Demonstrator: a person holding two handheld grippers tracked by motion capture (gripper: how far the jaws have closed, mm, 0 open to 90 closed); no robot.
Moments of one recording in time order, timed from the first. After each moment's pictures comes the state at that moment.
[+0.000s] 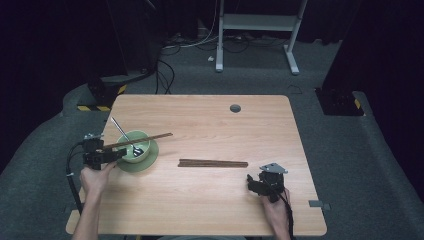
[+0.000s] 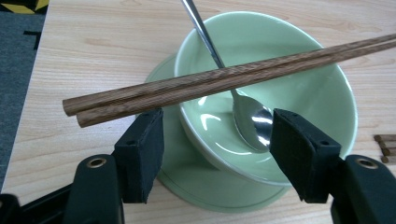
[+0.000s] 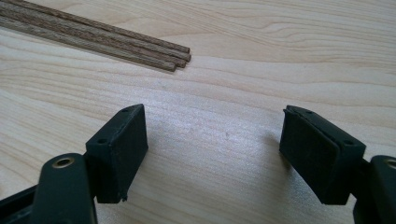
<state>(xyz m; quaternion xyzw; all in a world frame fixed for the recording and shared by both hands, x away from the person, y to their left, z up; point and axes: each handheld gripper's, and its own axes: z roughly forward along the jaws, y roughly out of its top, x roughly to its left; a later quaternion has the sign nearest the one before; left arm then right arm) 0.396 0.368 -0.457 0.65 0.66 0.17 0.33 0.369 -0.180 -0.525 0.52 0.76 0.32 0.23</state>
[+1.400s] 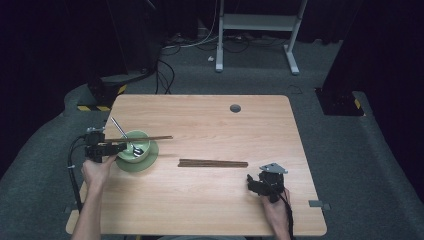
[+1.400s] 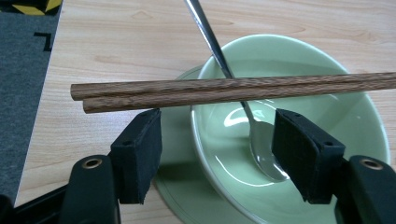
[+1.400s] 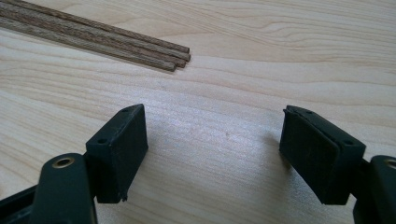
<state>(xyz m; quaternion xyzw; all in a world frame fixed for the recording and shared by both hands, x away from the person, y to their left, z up) 0.417 0.371 -0.454 0.65 0.66 0.18 0.32 0.369 -0.180 -0.525 0.53 0.76 0.32 0.23</state>
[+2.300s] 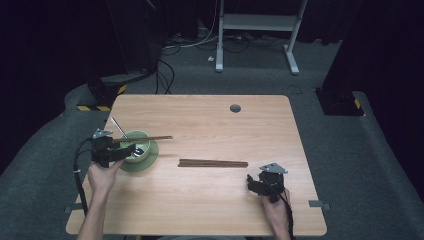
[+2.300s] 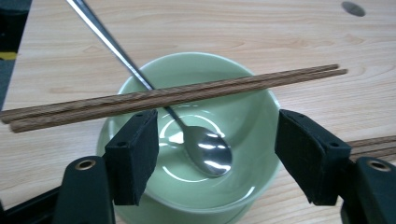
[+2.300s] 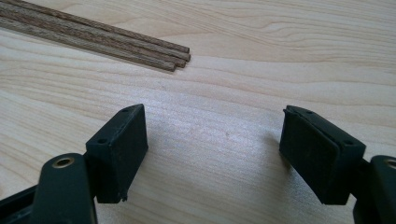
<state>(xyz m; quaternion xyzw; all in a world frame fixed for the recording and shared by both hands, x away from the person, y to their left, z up) 0.393 0.333 -0.439 0.68 0.60 0.21 0.37 0.369 -0.180 -0.525 0.53 0.76 0.32 0.23</state>
